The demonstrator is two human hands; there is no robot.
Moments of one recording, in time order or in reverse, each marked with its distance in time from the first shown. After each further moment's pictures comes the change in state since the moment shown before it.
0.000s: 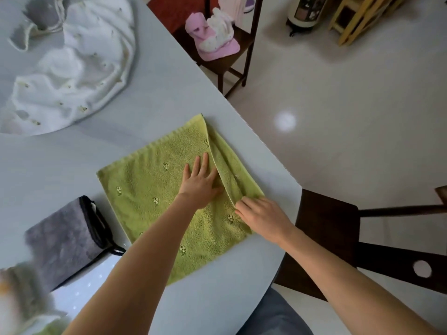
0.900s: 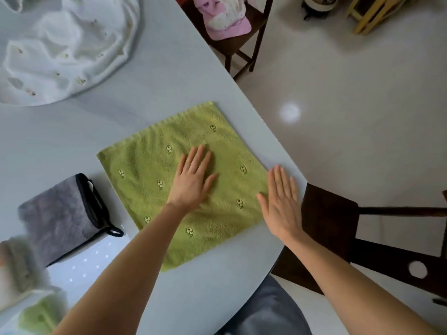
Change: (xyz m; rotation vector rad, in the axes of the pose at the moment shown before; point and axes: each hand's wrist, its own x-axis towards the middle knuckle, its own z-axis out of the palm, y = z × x) left_hand -0.016 -0.007 0.034 -0.235 0.347 0.022; right_hand -0.033 0.023 0.019 -0.054 -0.329 0.635
